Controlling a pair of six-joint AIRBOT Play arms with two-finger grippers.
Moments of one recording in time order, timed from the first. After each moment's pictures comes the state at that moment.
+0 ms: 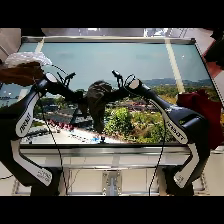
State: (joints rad) left arm 0.00 -1.76 1.42 0.97 -1.24 -1.19; right arm 0.42 -1.85 1.55 -0.67 0.89 1.19
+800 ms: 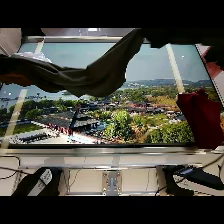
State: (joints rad) left arm 0.35 -0.91 1.42 1.04 -1.08 -1.19; right arm 0.29 -1.25 2.06 -1.11 1.24 1.28
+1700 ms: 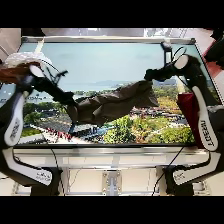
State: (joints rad) left arm 0.01 -1.70 1.42 1.07 -1.47 -1.18; right arm 0.08 -1.64 1.60 -1.25 1.03 1.43
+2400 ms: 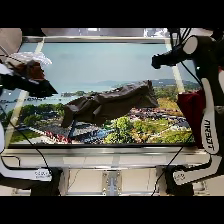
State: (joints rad) left arm 0.35 -1.48 1.44 0.97 -1.48 -1.24; right arm 0.08 -1.56 1.91 -1.50 1.28 1.43
